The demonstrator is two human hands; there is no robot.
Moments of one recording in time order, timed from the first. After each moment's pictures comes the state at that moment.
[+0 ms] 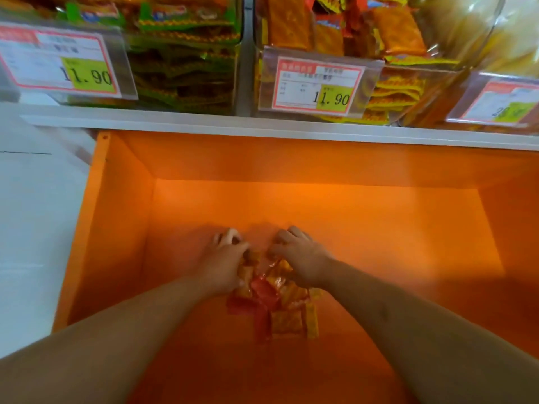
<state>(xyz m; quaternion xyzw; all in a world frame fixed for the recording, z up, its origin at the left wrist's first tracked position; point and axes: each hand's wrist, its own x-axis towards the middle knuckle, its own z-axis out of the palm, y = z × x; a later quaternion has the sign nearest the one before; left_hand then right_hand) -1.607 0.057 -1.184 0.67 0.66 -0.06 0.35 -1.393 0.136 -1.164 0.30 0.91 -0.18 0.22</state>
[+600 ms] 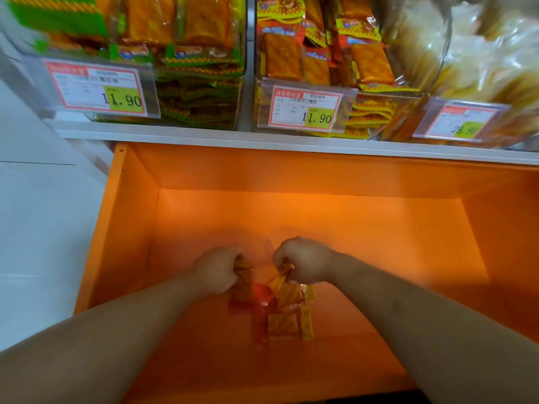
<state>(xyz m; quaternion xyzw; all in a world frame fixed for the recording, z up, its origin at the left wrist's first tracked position) -1.615 0.054 -1.172 0.62 0.66 0.01 0.42 -1.401 0.146 -1.111 0.33 0.85 -0.30 0.27</state>
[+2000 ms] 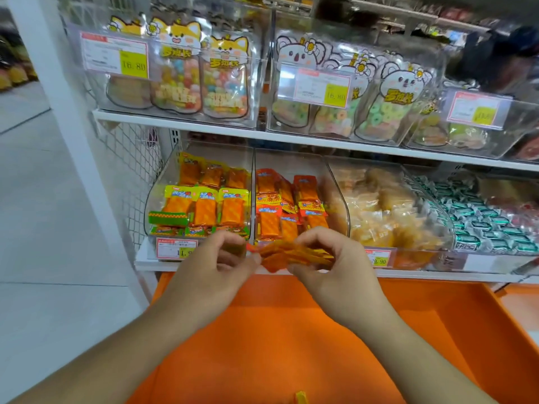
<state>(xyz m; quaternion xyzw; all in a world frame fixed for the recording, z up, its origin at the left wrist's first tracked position) -1.627 0.056 -0.813 0.46 0.67 0.44 0.37 -1.425 0.117 -0.795 0.41 0.77 -0.33 -0.35</state>
